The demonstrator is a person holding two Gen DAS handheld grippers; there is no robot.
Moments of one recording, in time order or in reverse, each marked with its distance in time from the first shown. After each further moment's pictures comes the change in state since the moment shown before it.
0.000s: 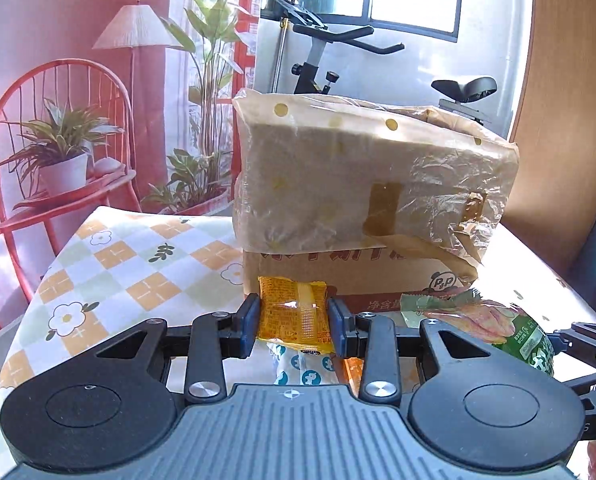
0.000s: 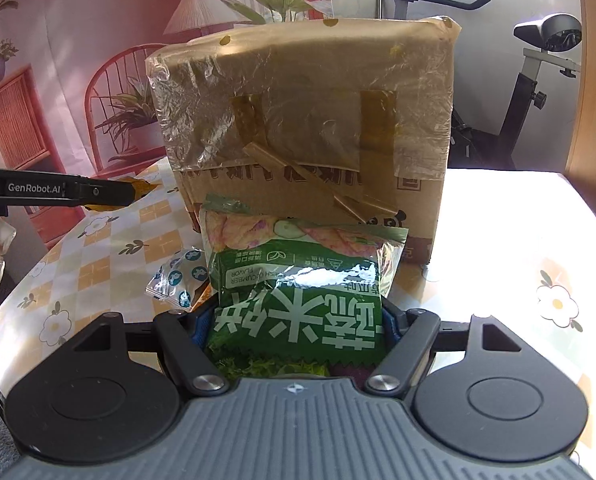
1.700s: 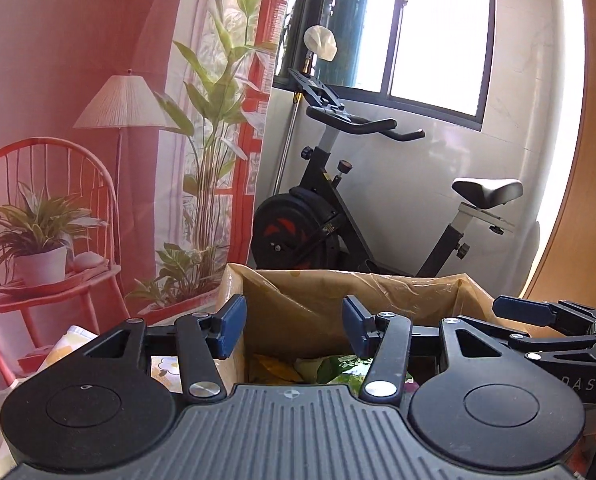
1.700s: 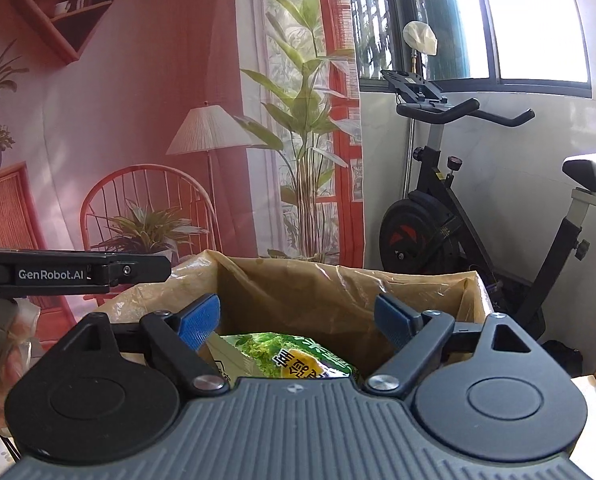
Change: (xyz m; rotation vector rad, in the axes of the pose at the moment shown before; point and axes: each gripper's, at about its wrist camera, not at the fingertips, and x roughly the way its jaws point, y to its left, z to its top) left arm 0.082 -0.008 0.169 -0.080 -0.182 0.007; right arm 0.053 -0.044 0.209 -0.043 -0.280 0.067
